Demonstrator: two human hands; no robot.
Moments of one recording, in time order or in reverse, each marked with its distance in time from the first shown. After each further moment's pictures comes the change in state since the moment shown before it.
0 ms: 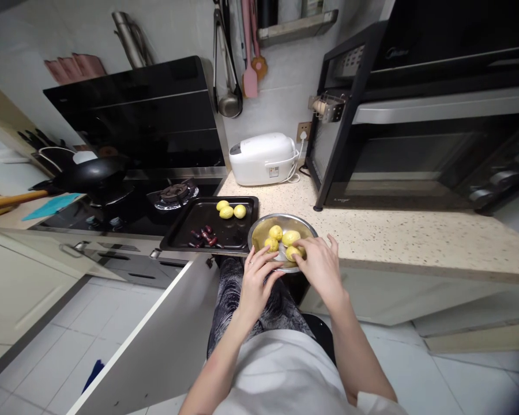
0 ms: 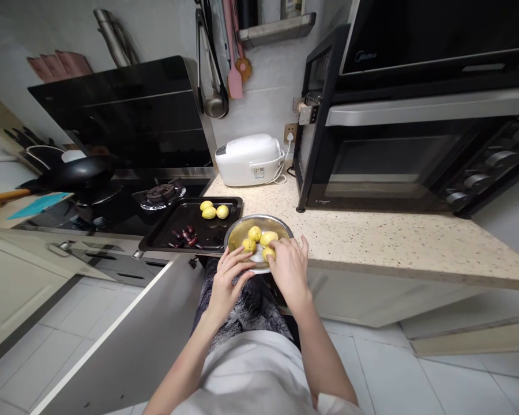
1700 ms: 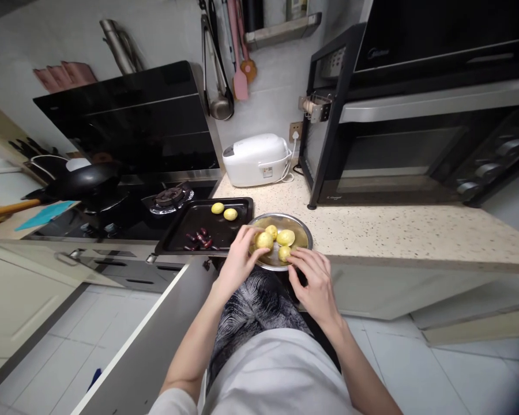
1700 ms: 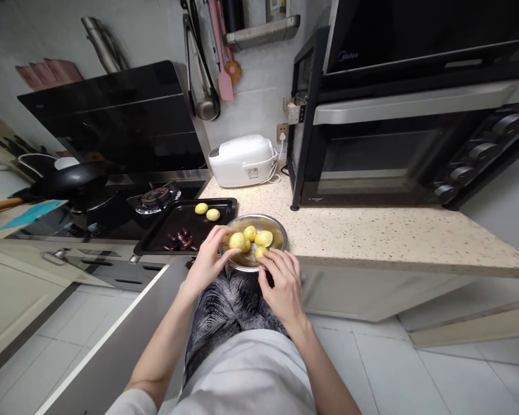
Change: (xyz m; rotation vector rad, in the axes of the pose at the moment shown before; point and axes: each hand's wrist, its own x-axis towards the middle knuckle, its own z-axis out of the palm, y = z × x) left_hand 0.067 -0.003 -0.045 -0.165 -0.190 -0.063; right_hand -0.048 -0.005 0.003 0.377 0.337 -0.166
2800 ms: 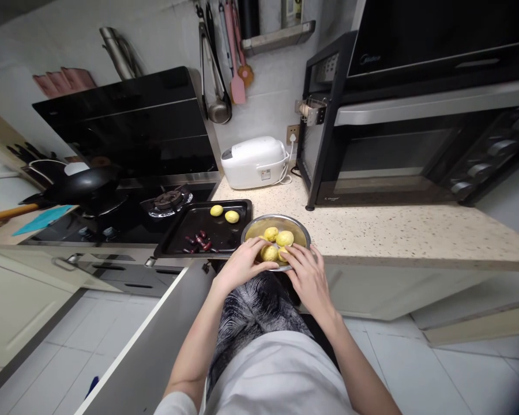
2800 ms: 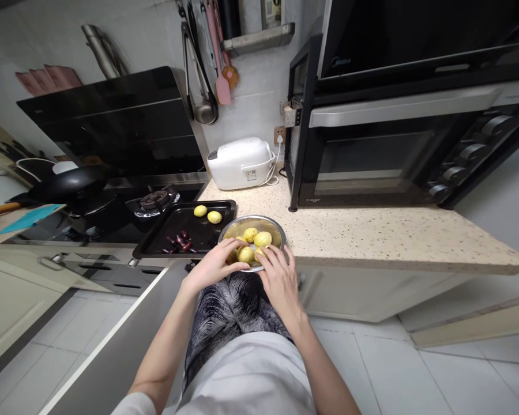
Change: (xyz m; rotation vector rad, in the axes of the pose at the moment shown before) left_hand 0.004 -0.015 0.002 0.144 -0.316 0.009; right_hand -0.003 0.018 0.014 -0.165 -0.205 -0.044
